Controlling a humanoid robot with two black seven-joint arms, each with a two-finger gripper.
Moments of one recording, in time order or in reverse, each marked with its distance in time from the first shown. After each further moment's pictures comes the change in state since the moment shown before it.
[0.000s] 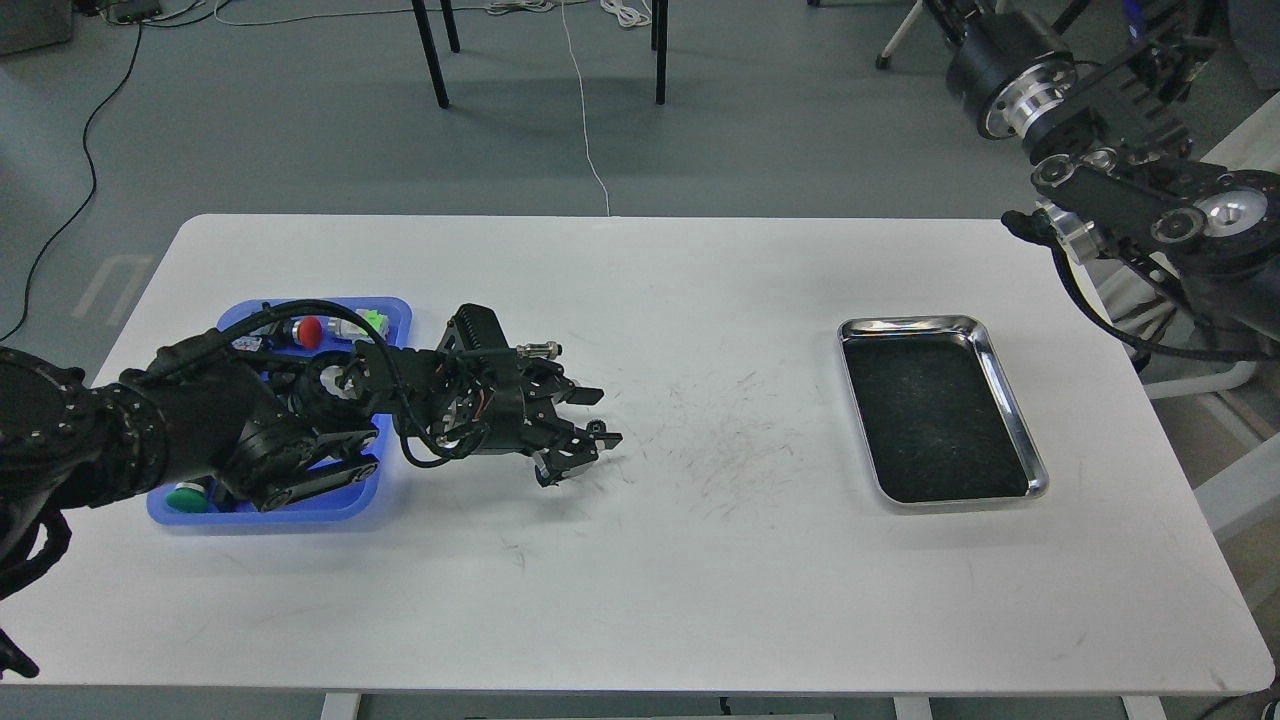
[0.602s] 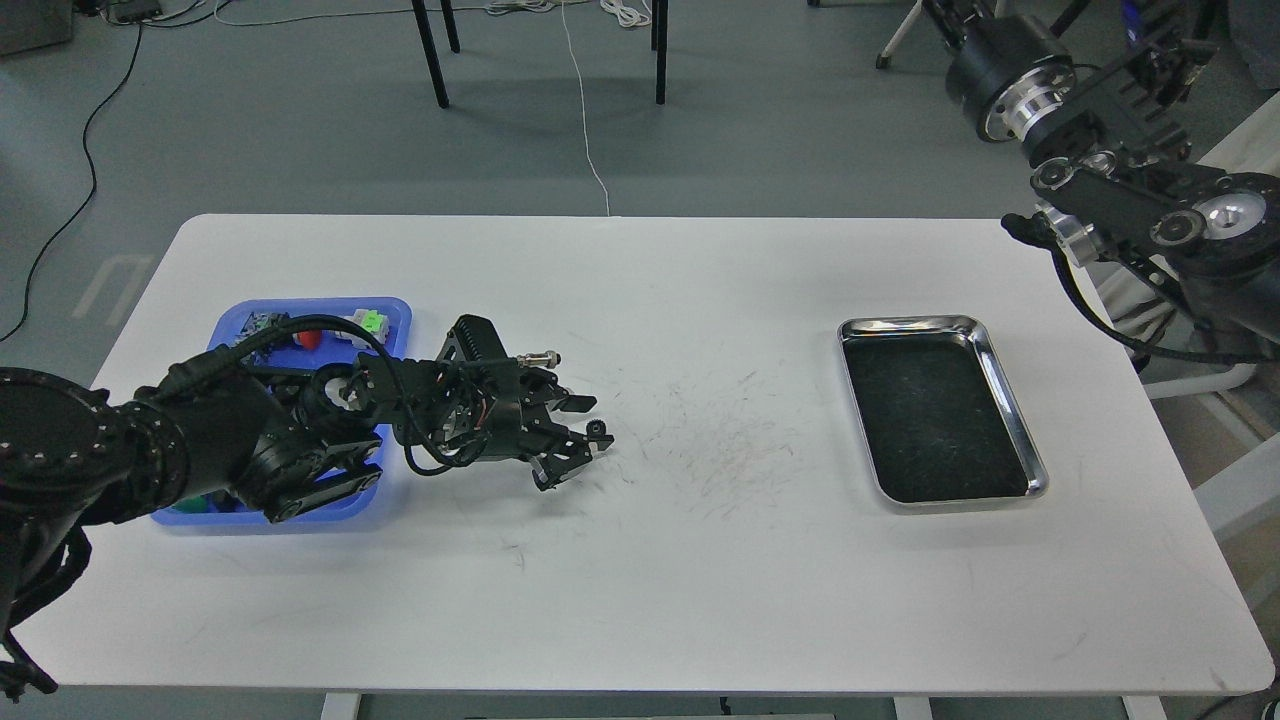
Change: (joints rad) left arm 0.048 -0.036 -0.001 0.072 -0.005 -0.002 0.000; right arm -0.004 -0.001 -0.003 0.001 0.000 0.000 0.000
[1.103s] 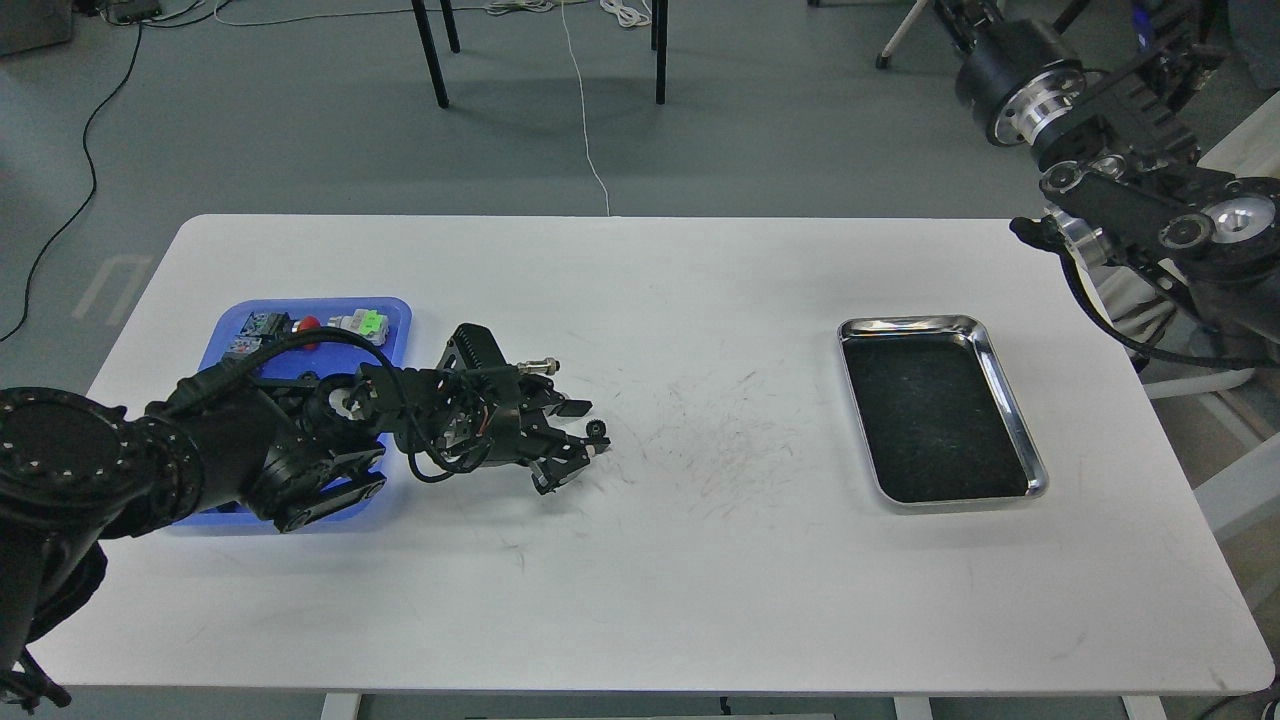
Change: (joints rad) left arm 0.031 -0.037 -0.009 0.059 -0.003 0.000 0.000; right arm -0.010 -0.014 0.003 0.001 0.002 -0.001 0.000
